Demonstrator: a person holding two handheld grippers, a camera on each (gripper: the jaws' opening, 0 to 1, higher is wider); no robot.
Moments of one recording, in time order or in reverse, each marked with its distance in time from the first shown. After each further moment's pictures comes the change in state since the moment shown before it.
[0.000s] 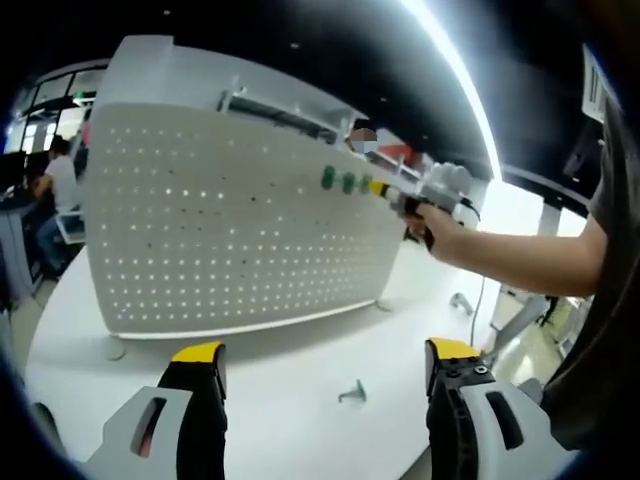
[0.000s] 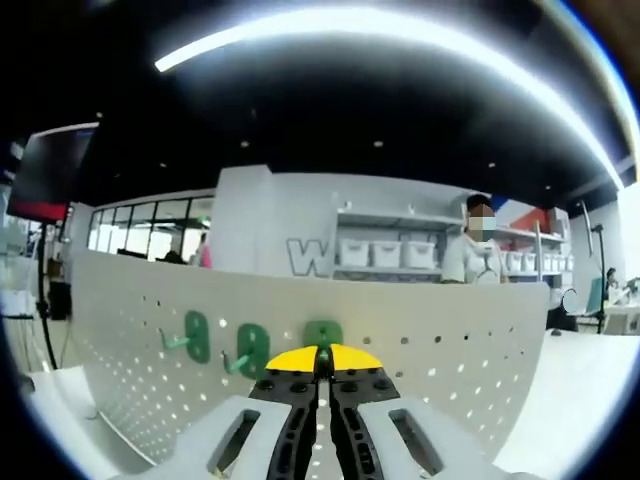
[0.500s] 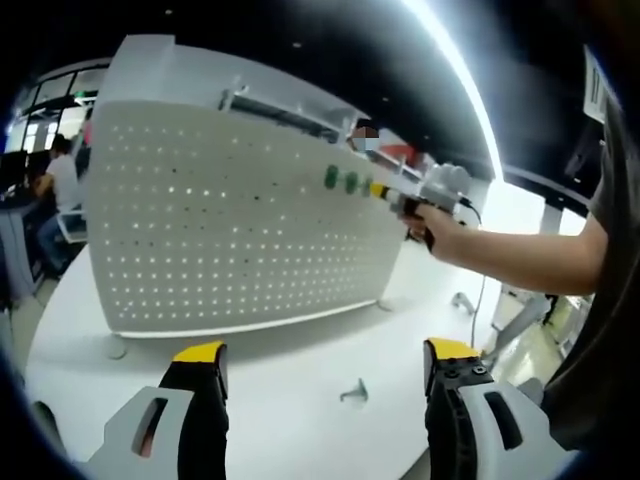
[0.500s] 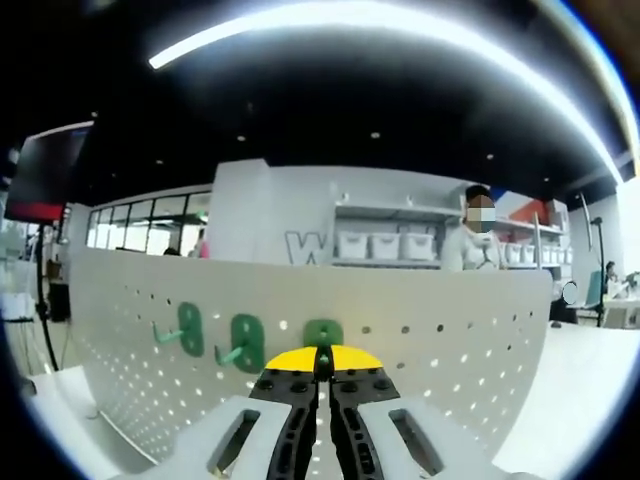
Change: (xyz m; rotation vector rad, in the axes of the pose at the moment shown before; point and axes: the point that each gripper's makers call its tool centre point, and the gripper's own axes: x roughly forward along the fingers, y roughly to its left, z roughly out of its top) left arm -0.002 0.003 -0.001 -0.003 -0.001 0.008; right arm 0.003 -0.001 -0.010 0.013 0.034 -0.015
